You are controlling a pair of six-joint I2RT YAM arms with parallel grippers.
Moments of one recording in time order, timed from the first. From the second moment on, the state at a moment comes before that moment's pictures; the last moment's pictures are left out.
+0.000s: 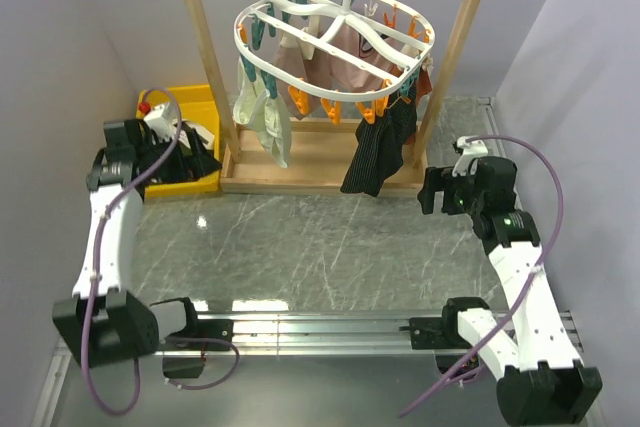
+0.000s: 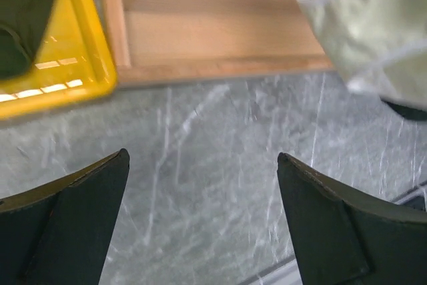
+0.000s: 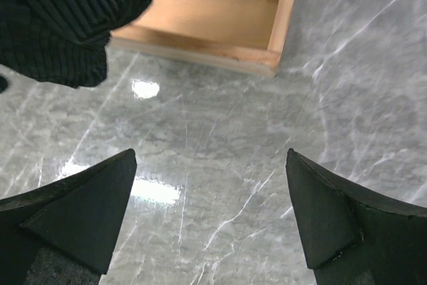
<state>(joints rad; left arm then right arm) 0.18 1.15 1.09 -0.67 0.58 -0.13 0.02 0.84 0.85 -0.62 -0.20 0.00</state>
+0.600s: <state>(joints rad) 0.36 1.93 1.88 -0.69 0.37 0.09 0.02 0.95 0.86 -0.64 -0.26 -0.01</state>
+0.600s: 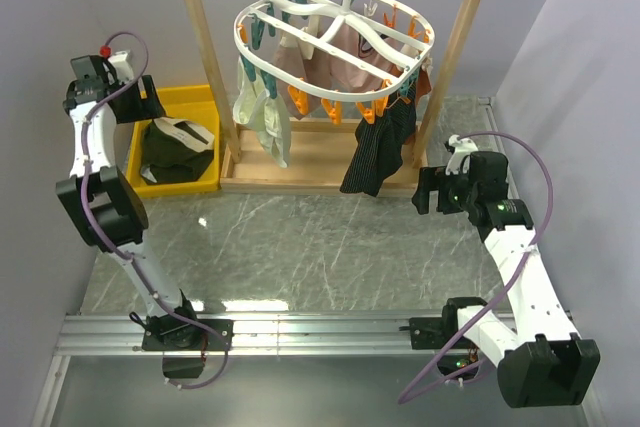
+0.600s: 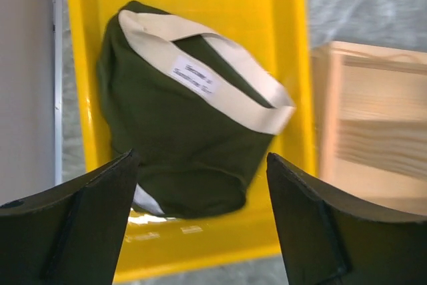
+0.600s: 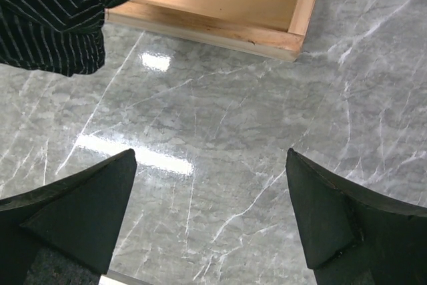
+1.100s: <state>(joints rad) 0.37 2.23 2.05 -0.47 0.34 0.21 0.02 1.00 0.86 -0.64 -0.25 -0.01</state>
